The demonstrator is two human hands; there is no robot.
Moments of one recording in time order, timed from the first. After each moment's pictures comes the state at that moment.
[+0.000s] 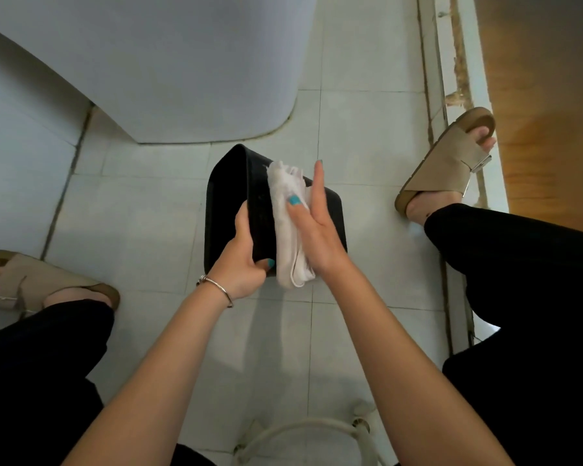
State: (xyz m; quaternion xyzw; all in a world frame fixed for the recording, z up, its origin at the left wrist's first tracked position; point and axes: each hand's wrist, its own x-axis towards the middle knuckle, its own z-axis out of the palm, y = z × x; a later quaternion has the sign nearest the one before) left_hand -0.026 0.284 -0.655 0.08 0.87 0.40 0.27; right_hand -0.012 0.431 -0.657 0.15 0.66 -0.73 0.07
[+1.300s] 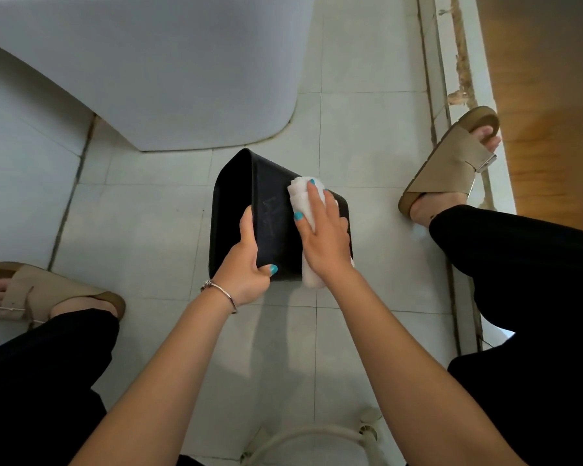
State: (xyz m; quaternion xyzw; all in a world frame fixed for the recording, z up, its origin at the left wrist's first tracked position) left_hand -0.032 0.288 -0.661 0.07 0.89 0.35 0.28; right_hand -0.024 0.442 -0.712 0.20 0.89 -0.40 0.04
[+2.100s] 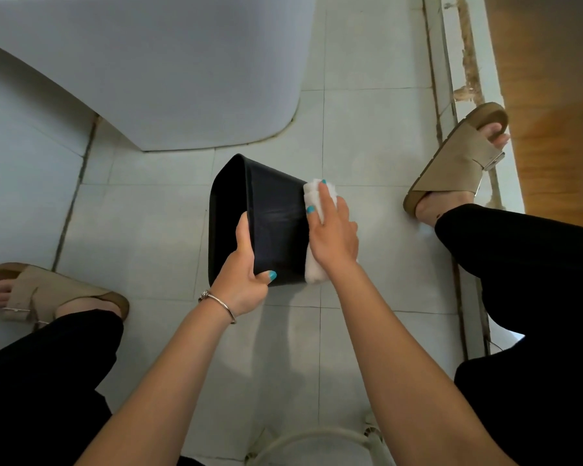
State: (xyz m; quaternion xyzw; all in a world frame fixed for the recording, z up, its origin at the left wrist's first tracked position) left_hand -0.024 0.277 -0.665 0.07 0.89 0.38 0.26; right_hand -0.036 0.444 -0.722 0.29 0.87 -0.38 0.09
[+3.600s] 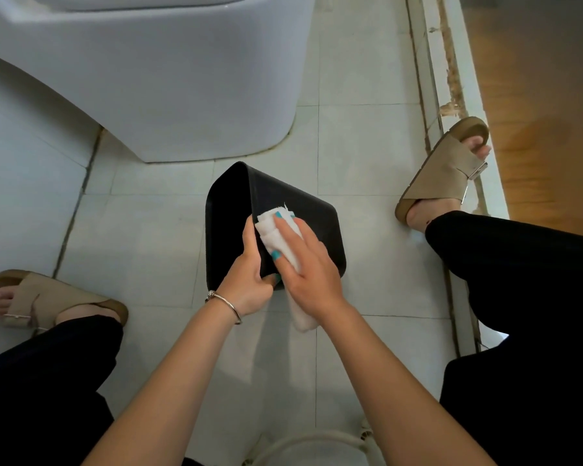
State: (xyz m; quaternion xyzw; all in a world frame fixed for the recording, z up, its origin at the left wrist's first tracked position) left_hand -0.021 0.289 -0.652 0.08 0.88 0.36 0.28; right_hand 0.020 0.417 -0.697 0.07 0.90 -0.43 0.02
